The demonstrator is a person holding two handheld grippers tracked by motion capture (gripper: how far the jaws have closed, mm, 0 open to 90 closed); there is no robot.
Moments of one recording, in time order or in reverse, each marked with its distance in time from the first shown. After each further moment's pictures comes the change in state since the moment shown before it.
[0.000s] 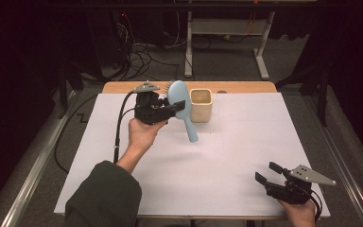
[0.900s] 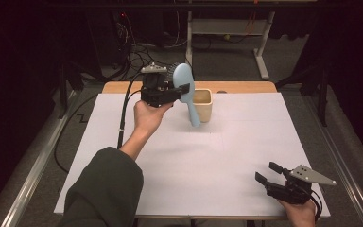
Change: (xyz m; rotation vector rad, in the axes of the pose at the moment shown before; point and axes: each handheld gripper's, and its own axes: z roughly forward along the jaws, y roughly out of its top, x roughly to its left) left arm 0.004 0.041 0.018 -0.012 0.042 0.025; right arm 0.000 0.000 0.000 0.000 0.001 0.001
